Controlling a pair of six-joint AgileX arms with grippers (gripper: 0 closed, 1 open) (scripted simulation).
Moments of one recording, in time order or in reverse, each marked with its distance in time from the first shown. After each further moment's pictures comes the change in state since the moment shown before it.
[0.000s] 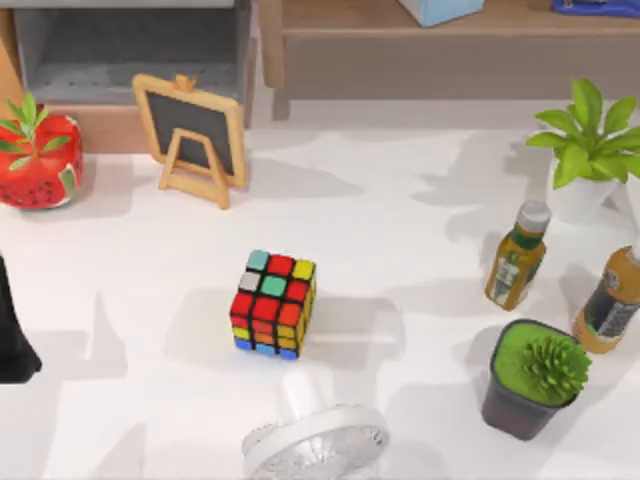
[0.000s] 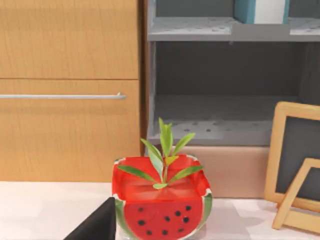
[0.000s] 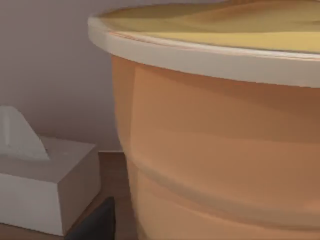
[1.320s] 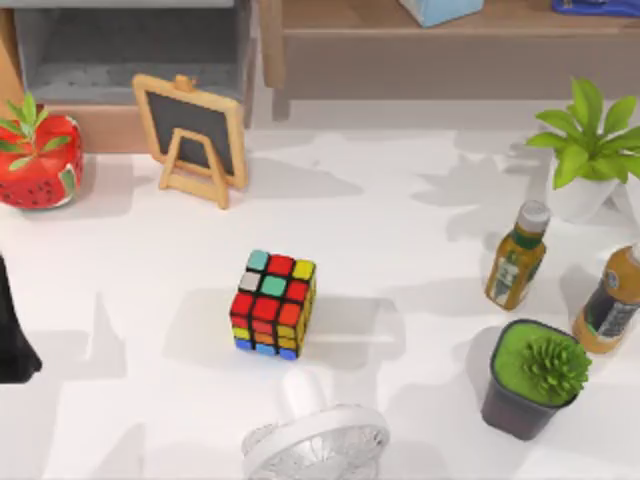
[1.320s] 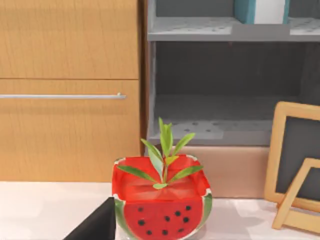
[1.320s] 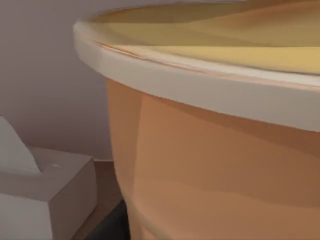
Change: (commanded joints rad) left arm 0.000 0.000 0.000 0.000 0.000 0.000; right arm 0.014 0.068 0.105 -0.039 0.017 -0.001
